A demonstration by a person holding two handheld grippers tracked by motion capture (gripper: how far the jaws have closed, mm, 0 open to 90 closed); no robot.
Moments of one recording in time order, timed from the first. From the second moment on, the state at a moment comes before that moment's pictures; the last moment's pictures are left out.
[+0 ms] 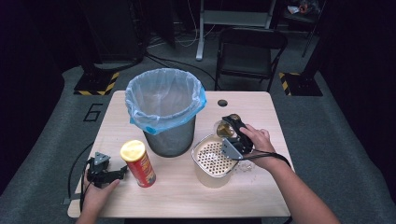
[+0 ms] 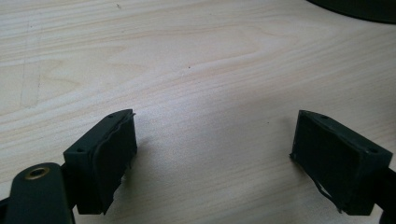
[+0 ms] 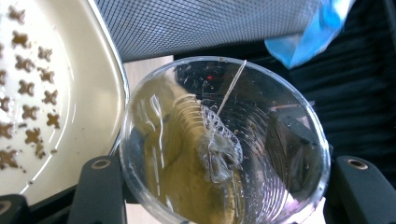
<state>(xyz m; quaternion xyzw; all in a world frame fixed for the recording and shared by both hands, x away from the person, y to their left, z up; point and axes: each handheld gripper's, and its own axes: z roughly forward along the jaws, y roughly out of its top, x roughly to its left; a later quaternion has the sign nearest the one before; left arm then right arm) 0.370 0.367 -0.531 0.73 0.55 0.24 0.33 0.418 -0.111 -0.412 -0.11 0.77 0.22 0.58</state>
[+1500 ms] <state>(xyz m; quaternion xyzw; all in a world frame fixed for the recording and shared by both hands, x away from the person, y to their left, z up) 0.370 0.367 -0.532 0.73 0.55 0.24 0.33 0.390 -0.085 -0.423 -0.33 0.64 0.03 0.69</state>
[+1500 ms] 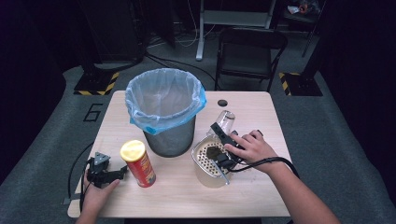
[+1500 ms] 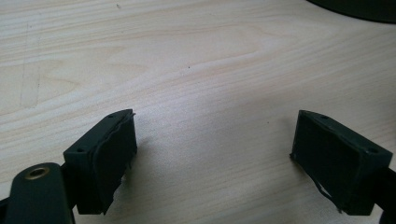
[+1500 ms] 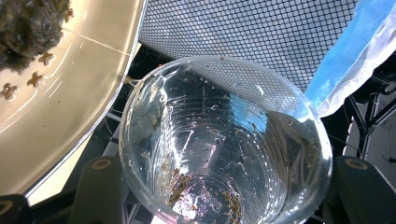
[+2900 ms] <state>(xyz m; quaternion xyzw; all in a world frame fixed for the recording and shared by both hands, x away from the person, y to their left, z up) 0.370 0.367 -0.532 0.73 0.55 0.24 0.33 0.387 -0.087 -0.419 -0.33 0.64 0.04 0.69</state>
